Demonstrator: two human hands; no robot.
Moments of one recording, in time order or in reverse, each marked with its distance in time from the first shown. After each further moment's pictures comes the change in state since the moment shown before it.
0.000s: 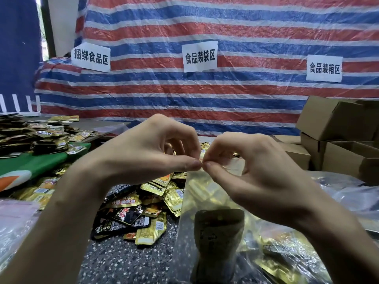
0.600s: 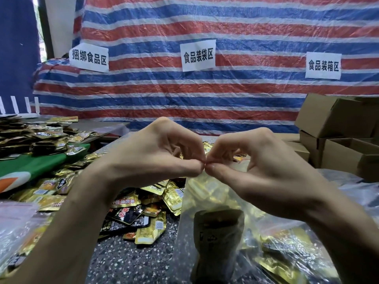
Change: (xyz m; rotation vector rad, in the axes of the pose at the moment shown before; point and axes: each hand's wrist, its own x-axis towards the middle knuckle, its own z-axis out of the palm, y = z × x) left_hand 0.006 0.000 0.014 -0.039 0.025 0.076; right_hand 0.000 0.010 -0.010 0.087 -0.089 0.019
